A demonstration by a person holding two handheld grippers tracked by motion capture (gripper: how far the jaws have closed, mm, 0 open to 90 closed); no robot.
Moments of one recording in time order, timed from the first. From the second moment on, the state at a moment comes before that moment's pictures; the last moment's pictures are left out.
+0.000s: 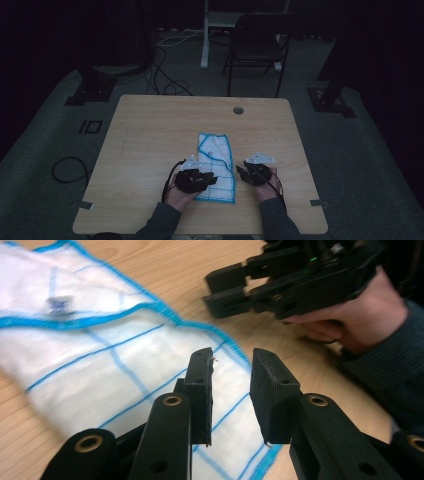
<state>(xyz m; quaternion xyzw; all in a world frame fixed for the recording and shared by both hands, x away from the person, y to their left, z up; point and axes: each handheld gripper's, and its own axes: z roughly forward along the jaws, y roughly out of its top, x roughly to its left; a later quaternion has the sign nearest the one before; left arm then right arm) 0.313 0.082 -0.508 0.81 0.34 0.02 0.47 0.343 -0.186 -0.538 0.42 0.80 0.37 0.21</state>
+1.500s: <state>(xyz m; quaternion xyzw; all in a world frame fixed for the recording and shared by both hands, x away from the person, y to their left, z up) 0.319 0.115 -0.544 0.82 0.38 0.09 0.42 0.367 -0.126 -0.519 0.35 0.82 0.40 0.21</state>
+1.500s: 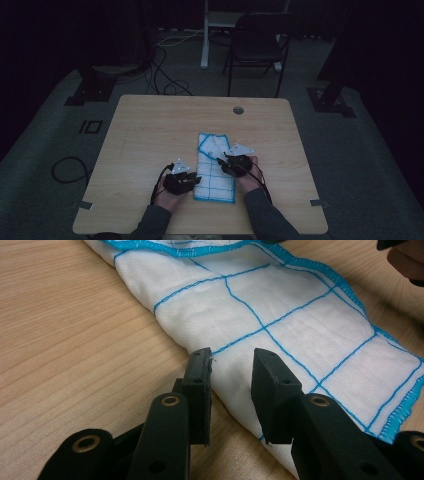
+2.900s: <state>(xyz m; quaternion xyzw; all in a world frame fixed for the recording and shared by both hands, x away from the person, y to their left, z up) 0.319 0.113 -0.546 0.82 0.38 0.09 0.41 0.413 -0.072 -0.530 0.33 0.86 0.35 0.20</state>
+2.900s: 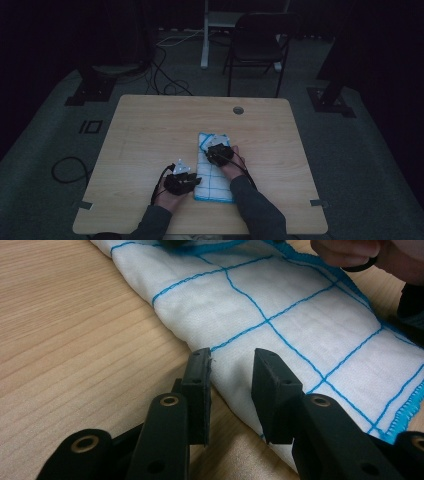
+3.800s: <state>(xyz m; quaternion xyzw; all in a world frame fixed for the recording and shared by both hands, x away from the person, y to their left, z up) 0.320 0.114 -0.546 0.82 0.39 0.08 0.41 0.433 -0.134 -0.519 0.40 0.81 0.37 0.21</state>
